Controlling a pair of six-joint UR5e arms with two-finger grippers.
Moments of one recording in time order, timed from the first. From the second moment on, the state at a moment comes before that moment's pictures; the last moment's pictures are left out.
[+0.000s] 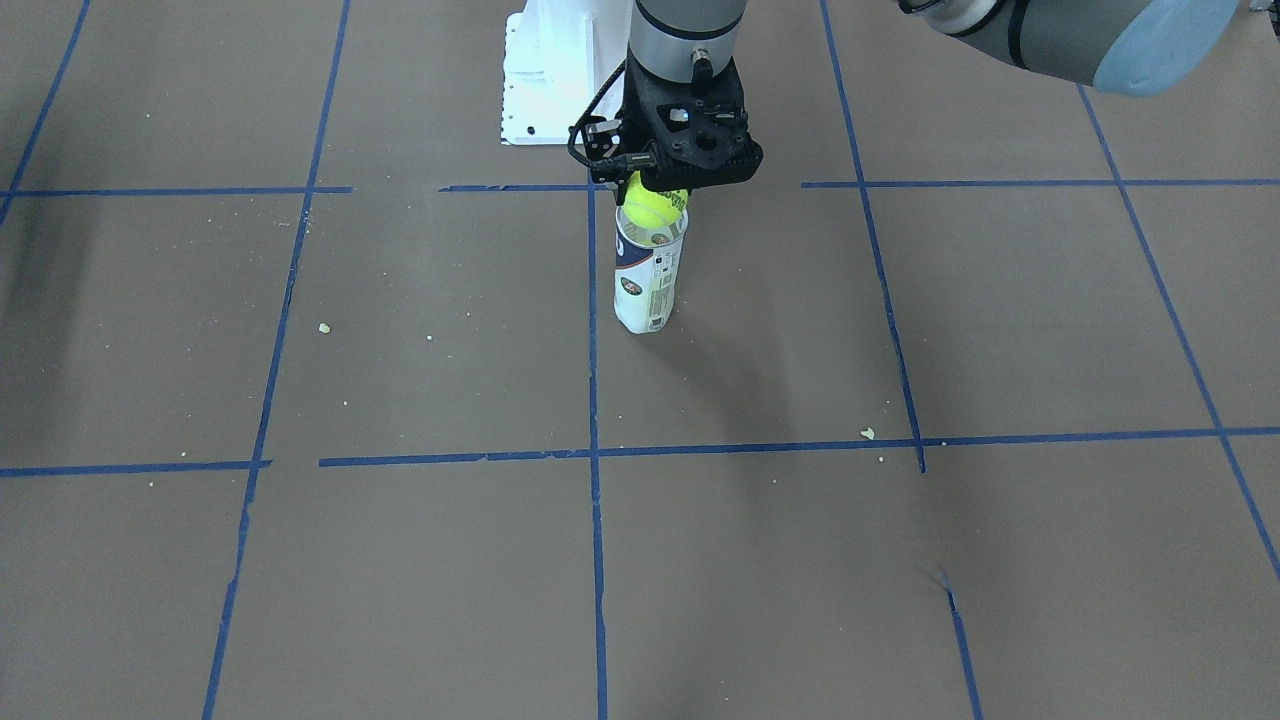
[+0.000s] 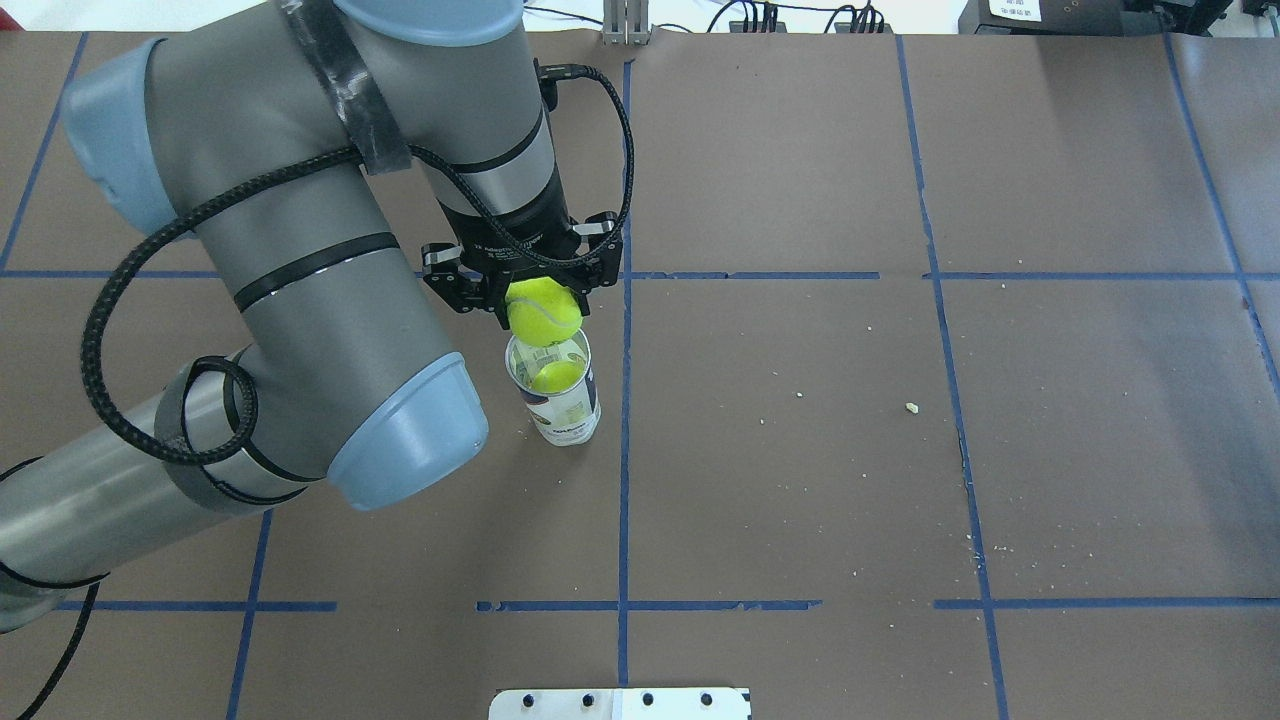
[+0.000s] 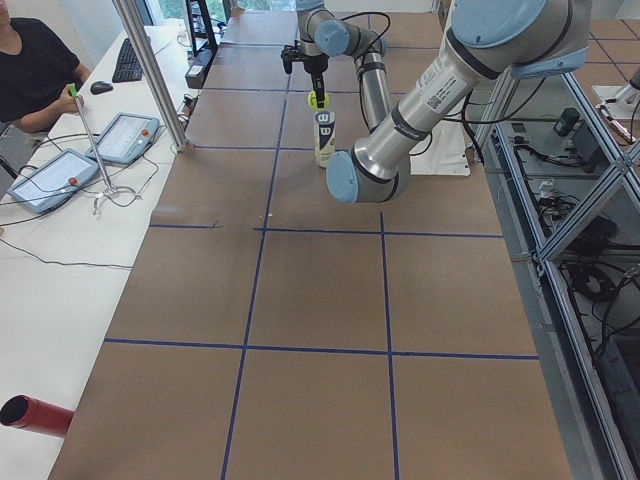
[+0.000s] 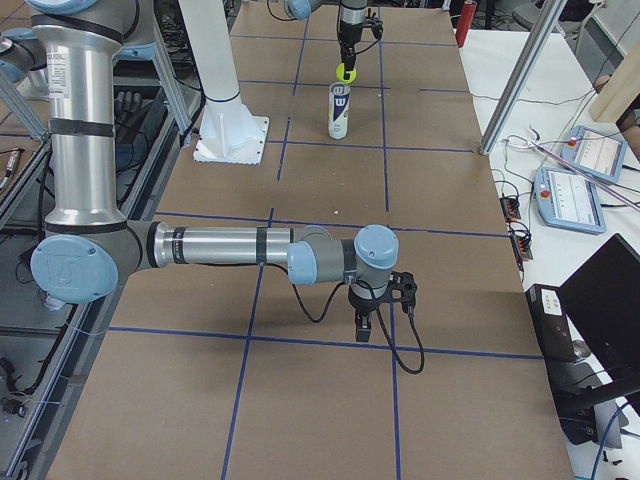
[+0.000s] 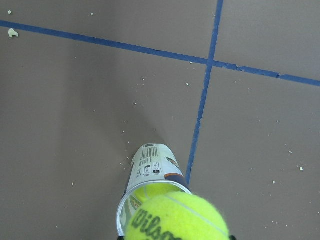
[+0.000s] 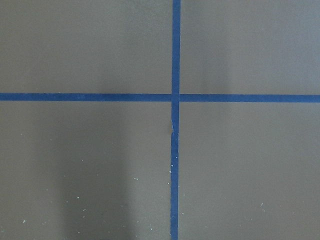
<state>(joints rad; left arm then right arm) -0.68 -2.49 -1.85 -1.09 -2.11 -1.25 1.46 -1.60 1.62 -1.49 2.30 0.16</state>
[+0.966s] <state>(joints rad) -0.65 -2.46 -1.86 -1.10 -2.11 -1.24 1.46 -1.60 1.62 -1.49 2.30 0.16</state>
